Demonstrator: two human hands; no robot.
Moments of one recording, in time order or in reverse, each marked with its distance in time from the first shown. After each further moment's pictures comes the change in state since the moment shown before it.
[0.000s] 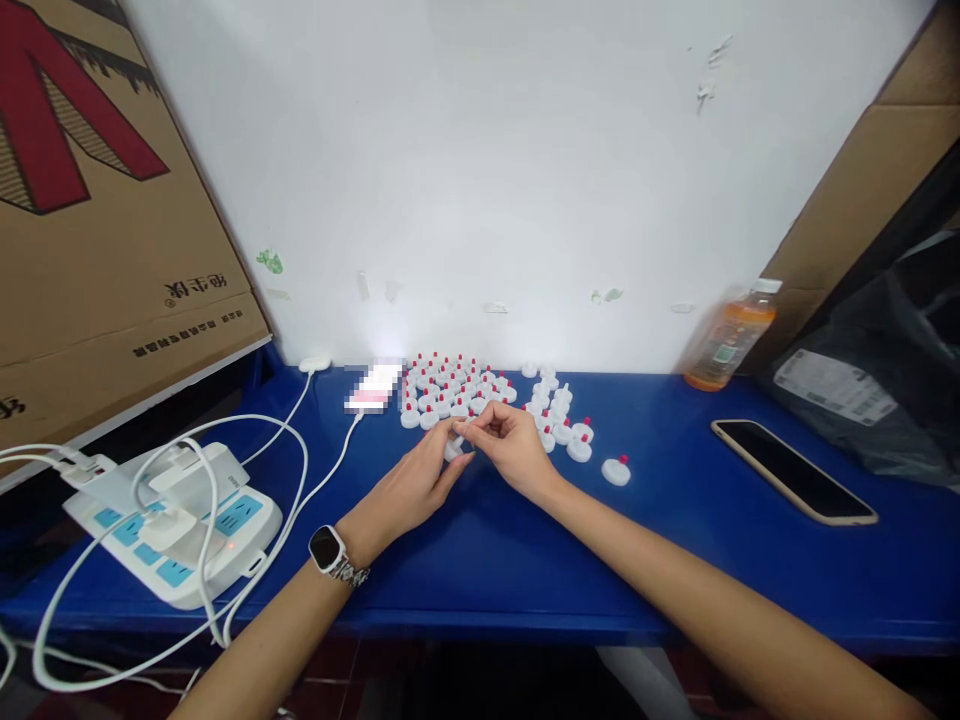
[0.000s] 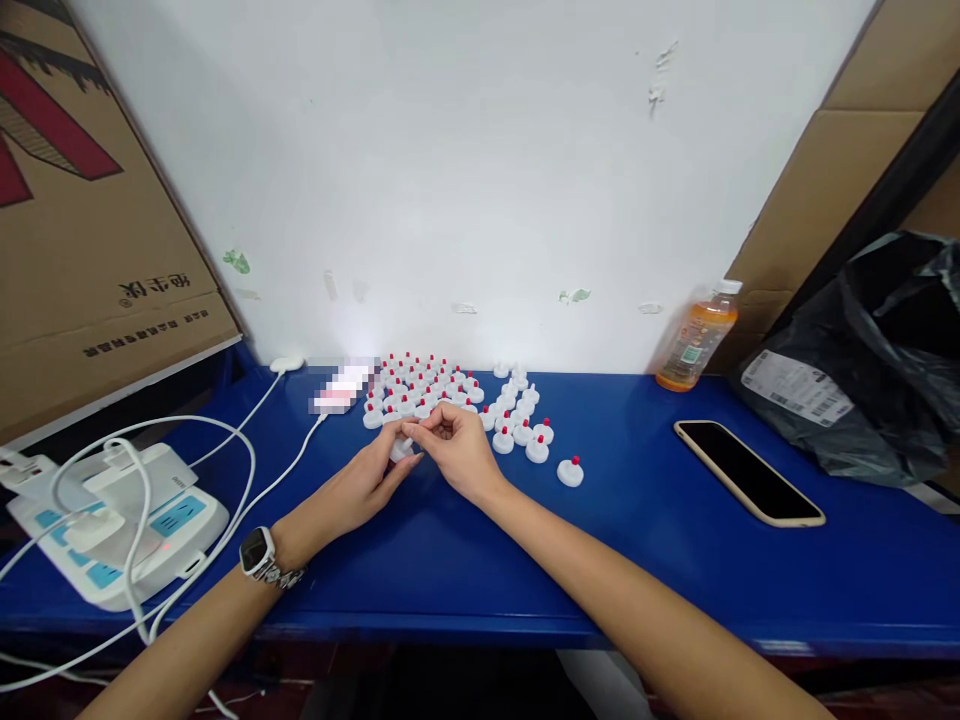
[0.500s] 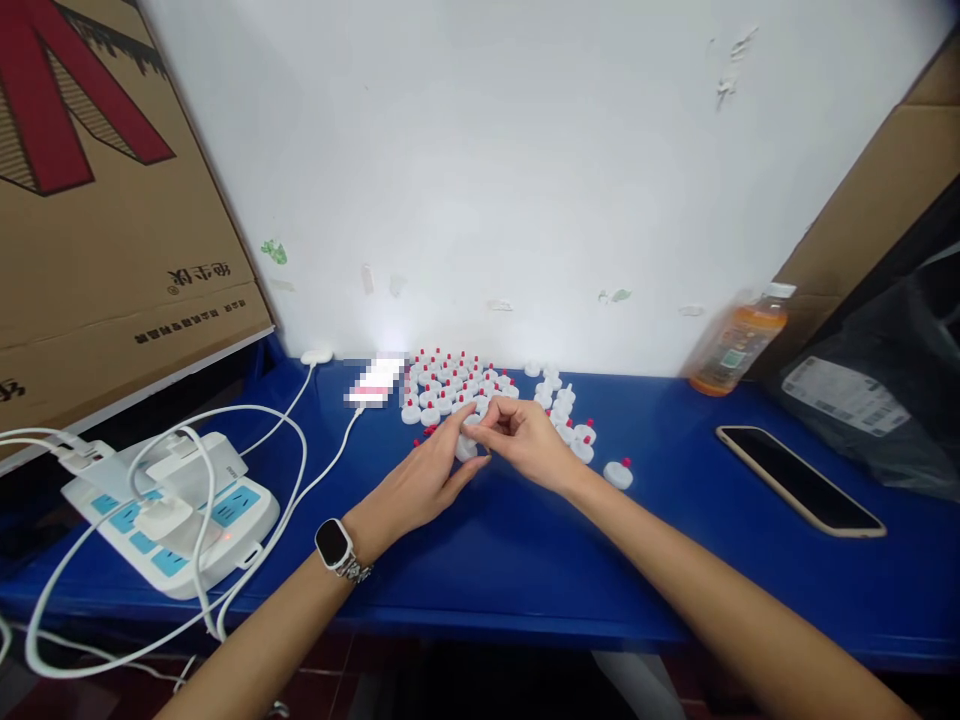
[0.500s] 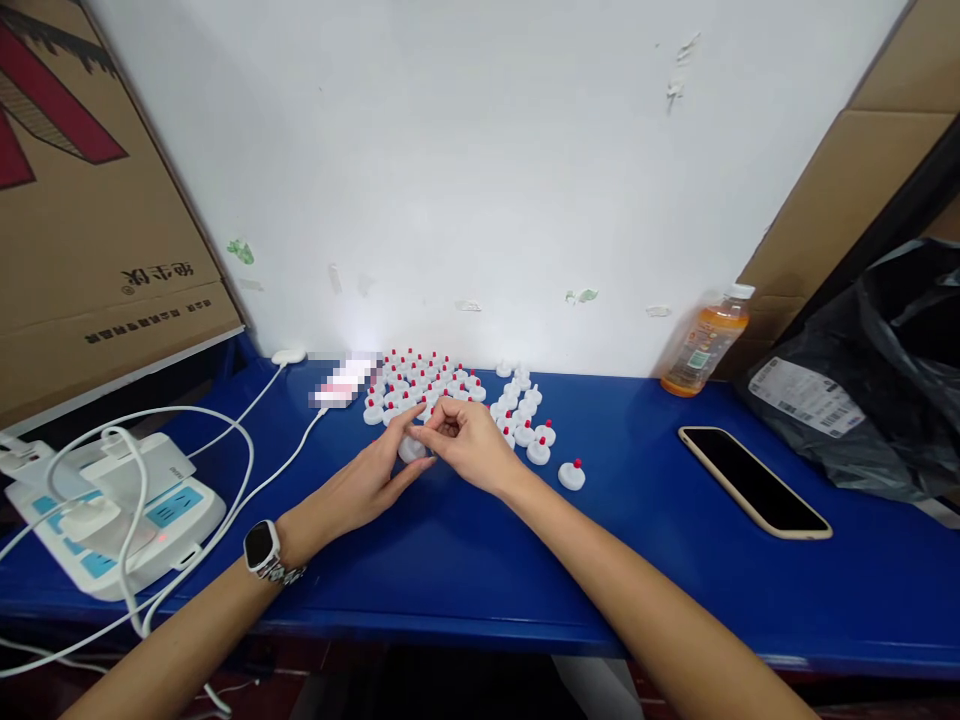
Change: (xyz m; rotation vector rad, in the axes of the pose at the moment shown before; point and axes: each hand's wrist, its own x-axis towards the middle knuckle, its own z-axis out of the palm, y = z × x) left_hand 0.003 0.007 0.003 0.059 0.048 0.078; right_hand 0.001 -0.026 -0.021 -0.209 -0.160 0.000
